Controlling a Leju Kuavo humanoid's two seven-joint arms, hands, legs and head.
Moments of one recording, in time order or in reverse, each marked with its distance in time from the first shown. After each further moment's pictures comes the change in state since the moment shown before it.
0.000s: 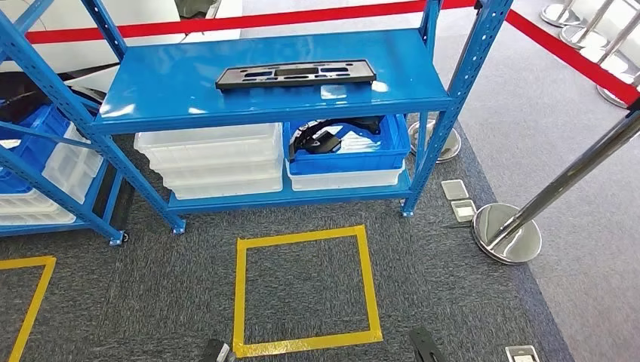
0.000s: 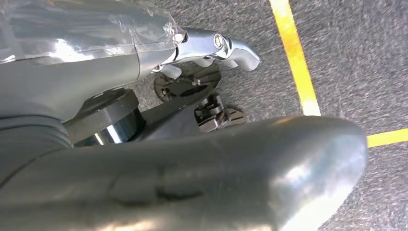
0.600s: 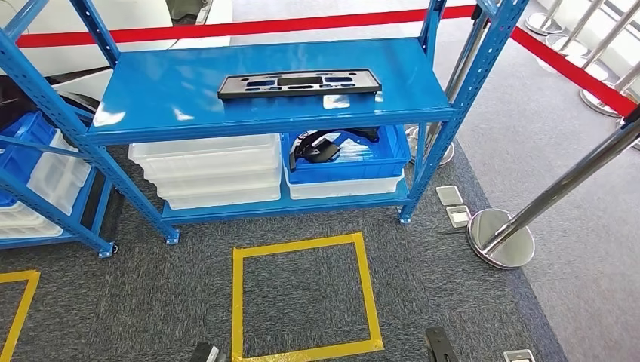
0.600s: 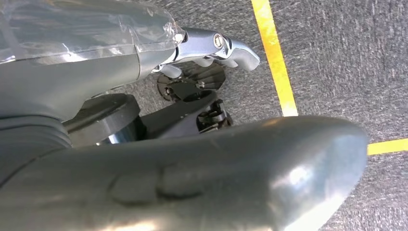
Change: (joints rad) left arm 0.002 0.008 0.003 0.003 0.024 0.000 -0.015; right arm 0.018 -0.013 -0.126 0.000 -0.082 -0.045 -0.065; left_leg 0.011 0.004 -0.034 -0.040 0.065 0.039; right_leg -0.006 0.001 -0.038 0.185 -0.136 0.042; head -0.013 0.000
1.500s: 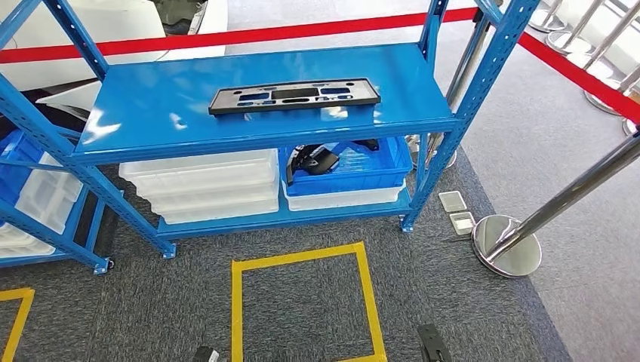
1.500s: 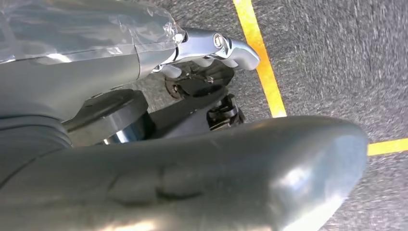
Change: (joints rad) left arm 0.003 -0.004 -0.003 0.001 -0.021 -0.017 0.020; right arm -0.009 0.007 0.000 0.002 0.050 0.035 0.032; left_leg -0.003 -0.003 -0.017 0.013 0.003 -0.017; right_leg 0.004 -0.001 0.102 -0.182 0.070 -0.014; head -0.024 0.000
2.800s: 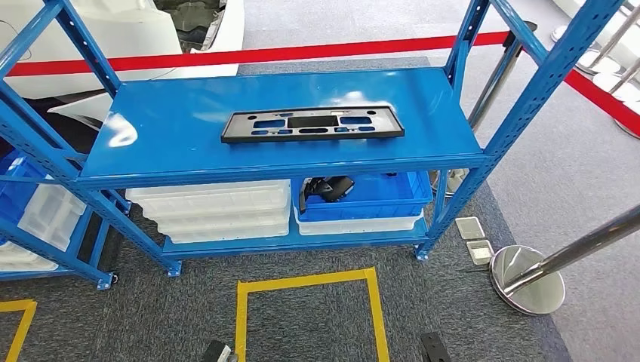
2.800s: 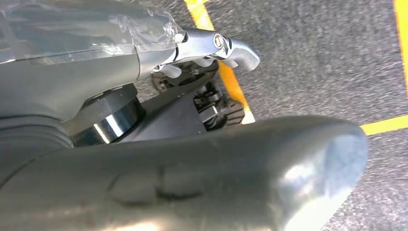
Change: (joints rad) left arm -0.008 -0.006 -0.009 0.001 -0.030 -0.048 0.000; right arm 0.006 0.007 0.002 0.003 -0.001 0.002 0.009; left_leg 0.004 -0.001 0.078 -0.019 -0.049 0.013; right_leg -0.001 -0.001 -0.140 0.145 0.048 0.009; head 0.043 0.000
